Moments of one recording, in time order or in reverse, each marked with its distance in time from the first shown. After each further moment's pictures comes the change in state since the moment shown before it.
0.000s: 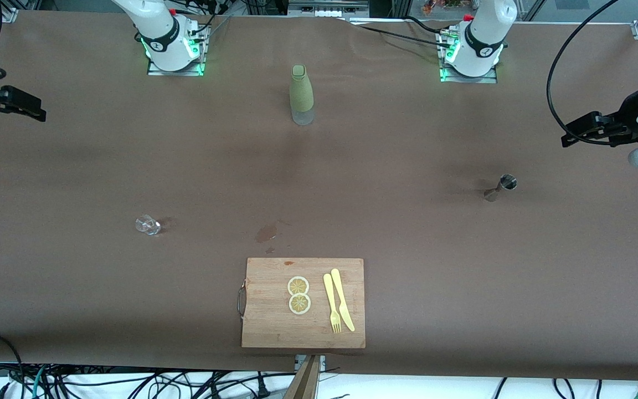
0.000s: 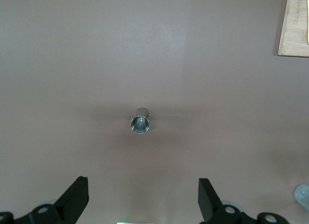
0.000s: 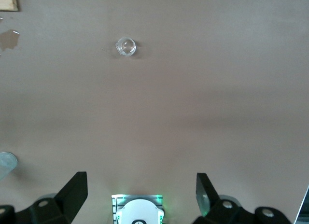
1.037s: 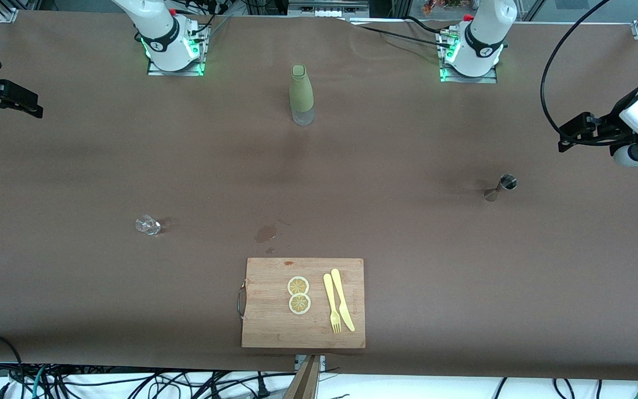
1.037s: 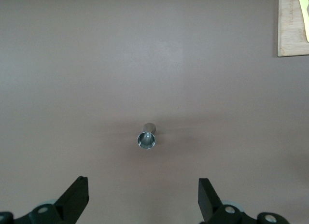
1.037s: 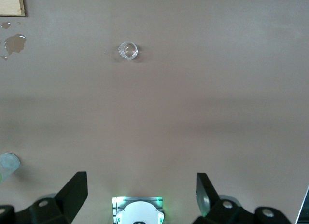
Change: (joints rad) left arm 0.000 0.000 -0.044 0.006 0.056 0.050 0.048; right arm 0.006 -0.037 0.002 0.002 0.002 0.001 0.000
